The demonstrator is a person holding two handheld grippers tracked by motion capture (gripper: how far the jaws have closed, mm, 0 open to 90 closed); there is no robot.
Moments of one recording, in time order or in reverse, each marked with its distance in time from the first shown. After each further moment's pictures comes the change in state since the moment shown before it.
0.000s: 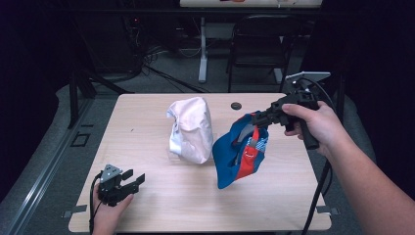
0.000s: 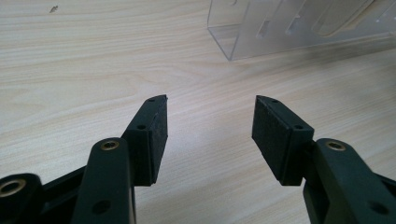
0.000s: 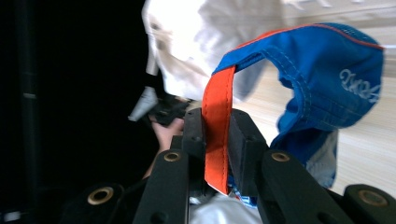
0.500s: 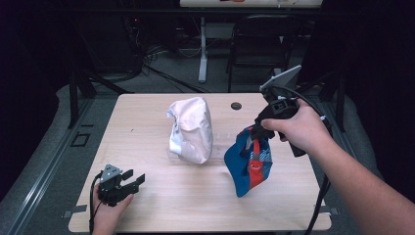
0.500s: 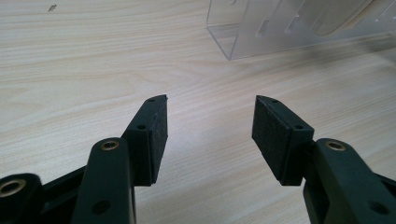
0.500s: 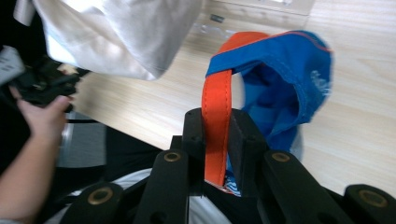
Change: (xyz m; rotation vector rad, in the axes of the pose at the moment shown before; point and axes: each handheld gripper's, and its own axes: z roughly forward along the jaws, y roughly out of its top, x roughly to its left) left arm 0.000 0.000 0.000 0.001 -0.004 0.000; right arm 0.038 -0.013 0.037 0.083 -0.513 -0.186
